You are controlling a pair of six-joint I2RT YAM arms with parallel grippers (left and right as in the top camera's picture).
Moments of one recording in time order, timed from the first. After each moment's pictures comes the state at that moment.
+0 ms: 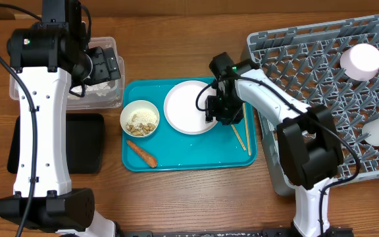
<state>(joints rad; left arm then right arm) 0.00 1.75 2.03 -1.49 -0.03 -0.29 0.45 2.14 1.61 -1.04 -0.28 0.46</state>
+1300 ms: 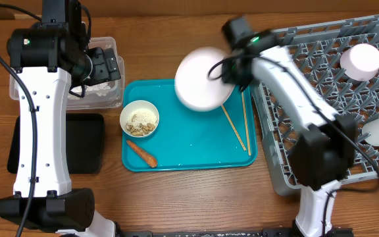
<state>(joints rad) 0.00 1.75 2.03 -1.49 -0.03 -0.29 0.35 2.05 1.98 -1.17 0.11 0.44</state>
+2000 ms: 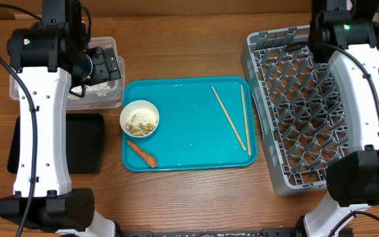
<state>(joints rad) 0.00 1.75 2.03 -1.49 -0.03 -0.29 0.03 1.88 1.90 -1.03 1.17 0.34</state>
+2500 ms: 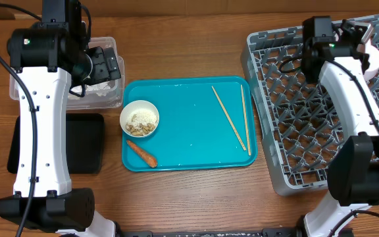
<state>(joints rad) 0.00 1.75 2.03 -1.49 -0.03 -0.29 0.02 1.89 1.62 -0.94 1.12 0.41</state>
